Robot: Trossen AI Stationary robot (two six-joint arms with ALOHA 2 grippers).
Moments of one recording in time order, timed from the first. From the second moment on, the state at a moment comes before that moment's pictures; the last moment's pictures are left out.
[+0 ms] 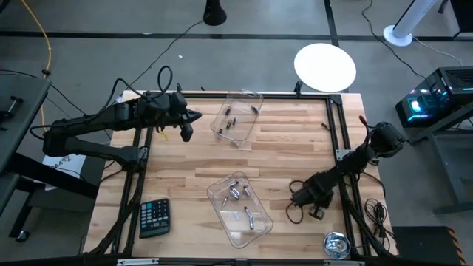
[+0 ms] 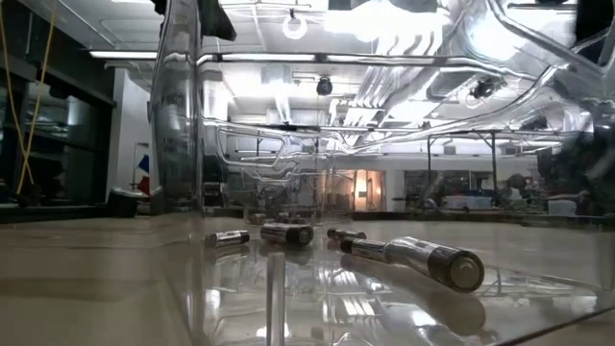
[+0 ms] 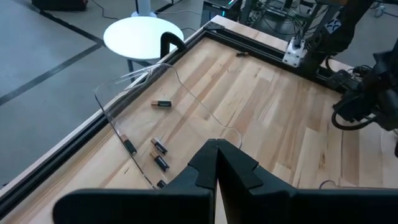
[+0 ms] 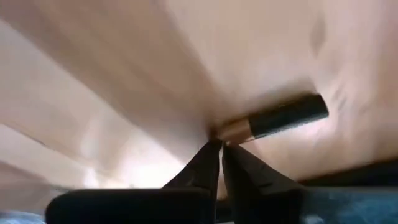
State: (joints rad) left arm 0.22 1.00 1.07 -0.59 -0.19 -0.23; right arm 0.54 1.62 0.70 -0.88 -0.38 1.00
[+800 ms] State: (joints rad) left arm 0.22 1.00 1.07 -0.67 -0.17 -0.23; right arm 0.13 1.61 1.21 -1.09 0.13 0.80
